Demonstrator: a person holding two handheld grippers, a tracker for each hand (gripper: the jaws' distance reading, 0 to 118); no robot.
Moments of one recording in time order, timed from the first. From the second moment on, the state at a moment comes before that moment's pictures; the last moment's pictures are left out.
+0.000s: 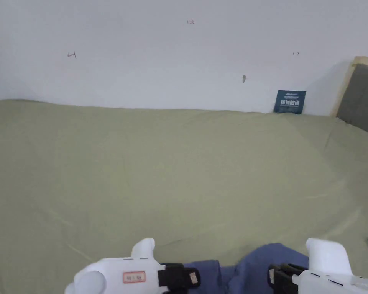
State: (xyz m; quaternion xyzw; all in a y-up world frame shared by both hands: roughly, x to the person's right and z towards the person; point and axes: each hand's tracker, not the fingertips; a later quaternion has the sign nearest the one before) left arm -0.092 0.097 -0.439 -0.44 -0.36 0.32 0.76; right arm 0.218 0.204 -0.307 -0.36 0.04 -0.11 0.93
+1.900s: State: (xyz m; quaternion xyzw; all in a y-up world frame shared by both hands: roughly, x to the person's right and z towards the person) left arm -0.053 0.141 -0.486 -0.52 -0.25 0.16 0.80; right arm 0.210 0.189 -0.327 -0.39 0.06 -0.11 0.91
